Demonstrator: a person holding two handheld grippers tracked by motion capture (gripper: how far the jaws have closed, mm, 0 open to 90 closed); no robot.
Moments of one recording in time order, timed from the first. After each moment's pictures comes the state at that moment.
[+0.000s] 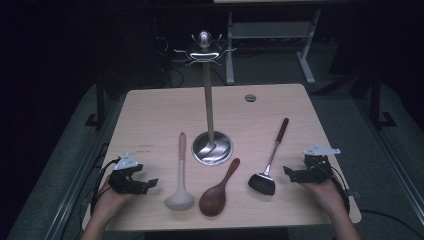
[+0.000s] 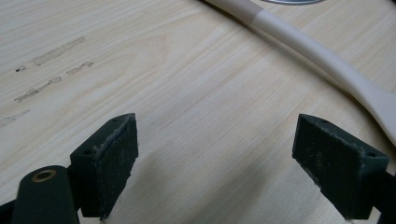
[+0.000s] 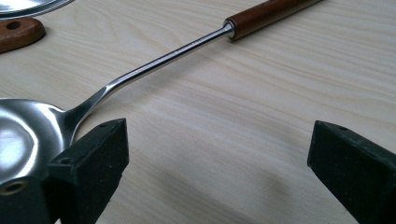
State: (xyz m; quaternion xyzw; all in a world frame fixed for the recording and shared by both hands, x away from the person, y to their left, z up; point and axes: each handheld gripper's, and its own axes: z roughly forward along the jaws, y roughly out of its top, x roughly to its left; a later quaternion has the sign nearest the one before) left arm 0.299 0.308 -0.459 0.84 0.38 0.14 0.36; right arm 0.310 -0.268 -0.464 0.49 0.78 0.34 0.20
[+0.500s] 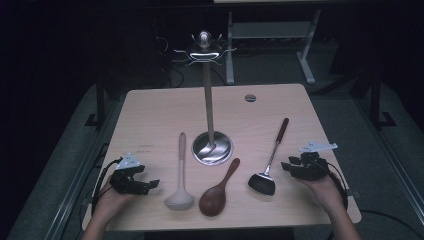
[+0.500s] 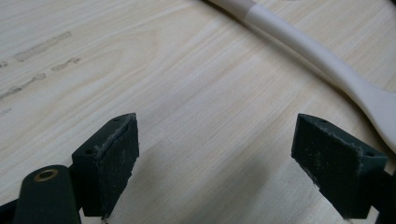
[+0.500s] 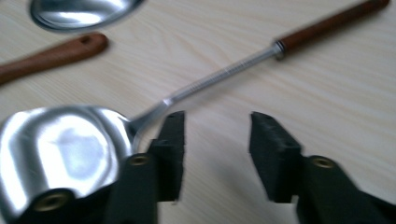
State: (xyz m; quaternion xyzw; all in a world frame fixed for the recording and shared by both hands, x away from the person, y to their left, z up) left arm 0.300 0.303 -0.460 0.84 0.38 0.12 0.36; right arm 0.311 -0.253 -0.441 0.46 0.80 0.37 0.14
